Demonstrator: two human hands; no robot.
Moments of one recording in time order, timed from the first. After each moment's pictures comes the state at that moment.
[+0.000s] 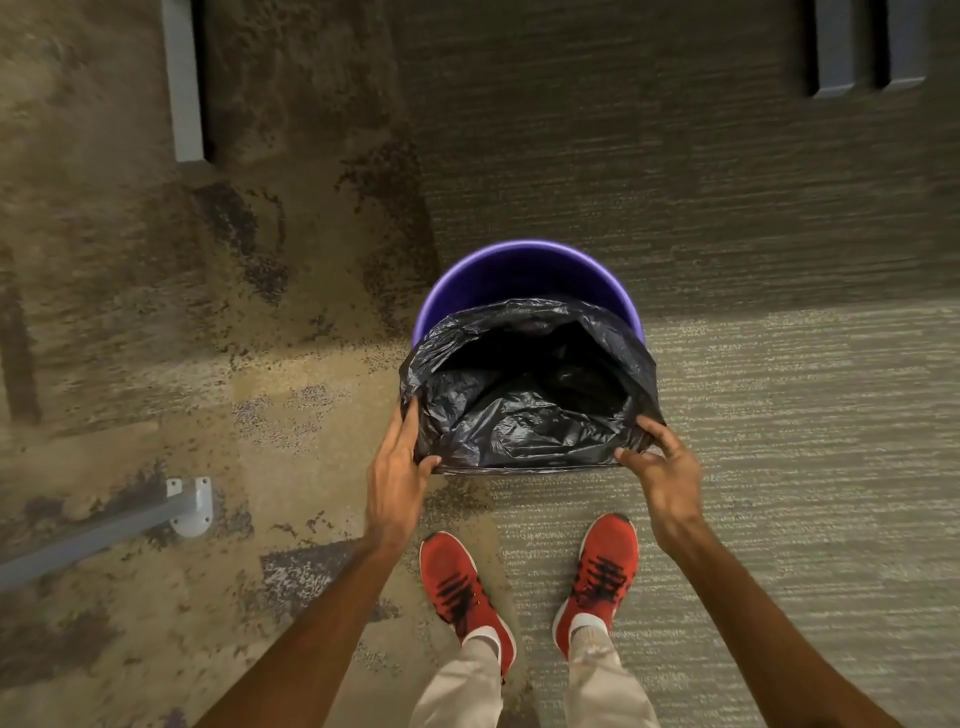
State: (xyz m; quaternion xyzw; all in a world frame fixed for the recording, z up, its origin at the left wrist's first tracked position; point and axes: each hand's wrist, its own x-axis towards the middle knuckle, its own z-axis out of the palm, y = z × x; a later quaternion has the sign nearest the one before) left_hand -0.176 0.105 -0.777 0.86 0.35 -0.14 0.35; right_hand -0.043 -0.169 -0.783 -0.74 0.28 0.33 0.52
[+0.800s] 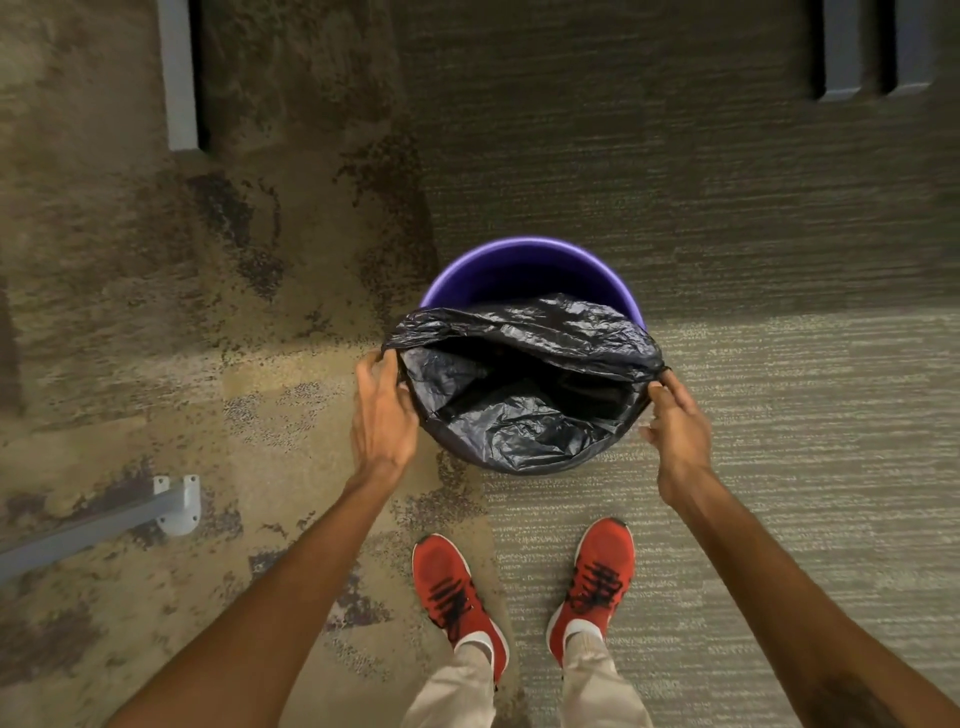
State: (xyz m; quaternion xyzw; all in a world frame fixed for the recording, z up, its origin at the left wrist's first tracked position) left_hand -0.120 0.138 -0.792 0.88 0.39 -0.10 0.26; right_hand 0.008 -0.145 -0.783 -0.71 0.33 0.28 0.56
